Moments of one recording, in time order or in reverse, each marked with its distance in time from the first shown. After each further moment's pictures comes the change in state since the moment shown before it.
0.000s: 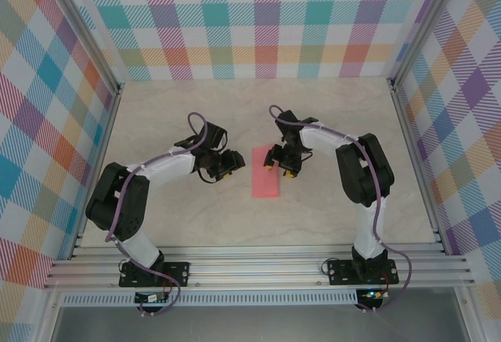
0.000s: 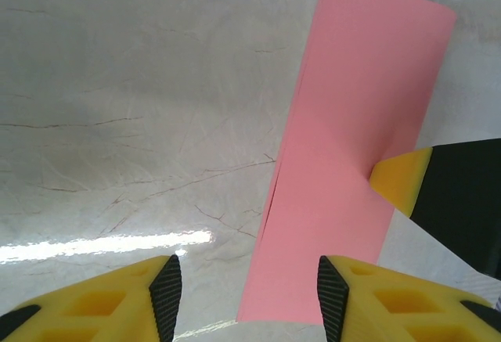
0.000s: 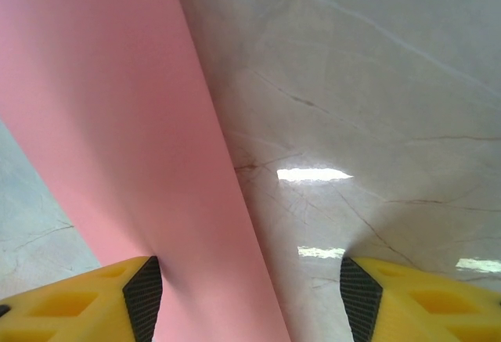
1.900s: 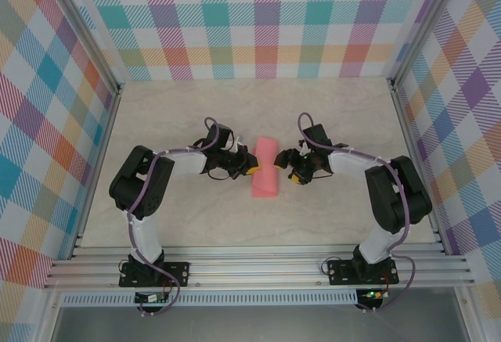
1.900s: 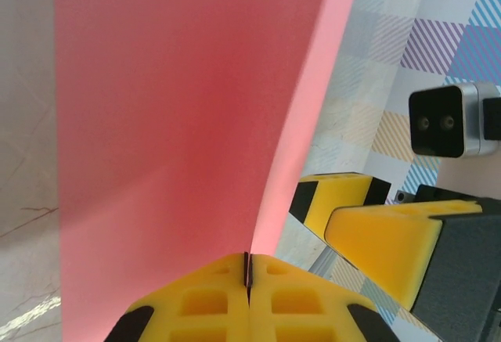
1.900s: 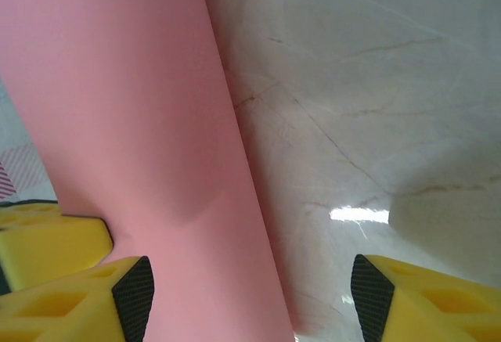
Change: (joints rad) left arm 0.007 0.230 -0.007 0.450 0.443 -0.144; right arm -0.104 -0.328 -0.487 0.518 -0.194 0.132
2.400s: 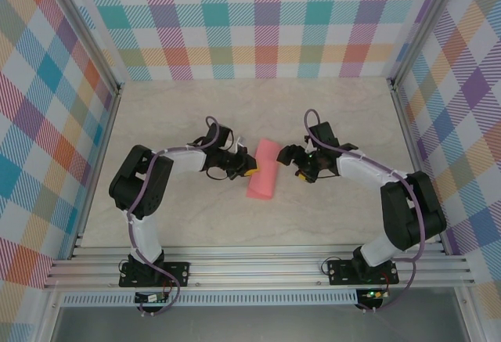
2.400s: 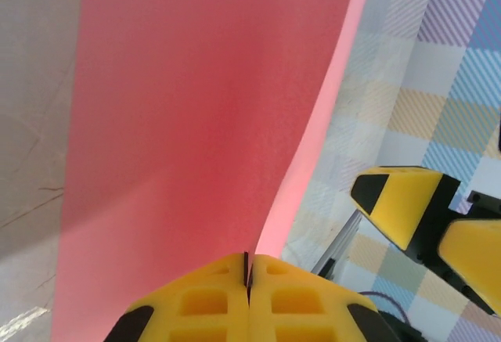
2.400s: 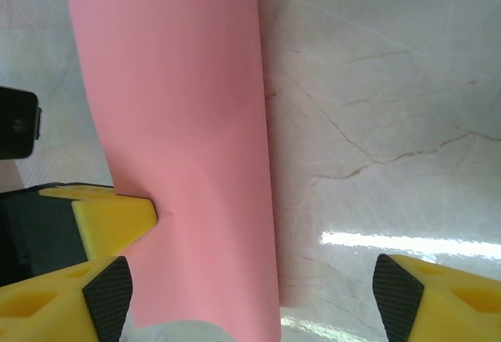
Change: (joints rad) left arm 0.012 0.002 0.016 -0.075 0.030 0.084; right arm 0.001 -0.163 -0.043 -0.060 0.081 -0.018
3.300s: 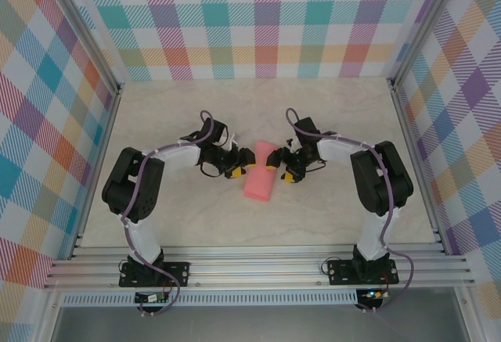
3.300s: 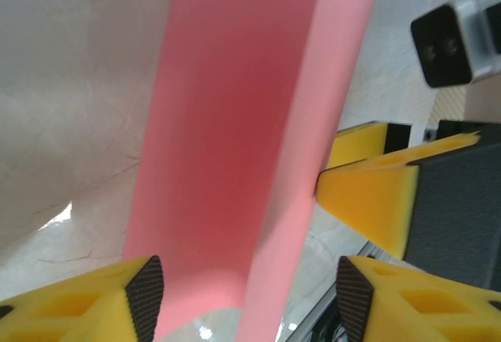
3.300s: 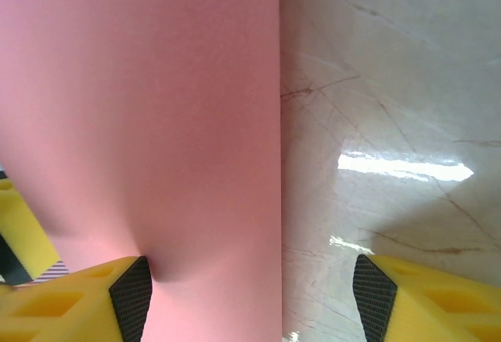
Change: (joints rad) left arm 0.029 -0.047 0.068 -0.263 -0.058 0.205; right arm 0.014 0.327 0.225 -0.120 -0.198 -0.108
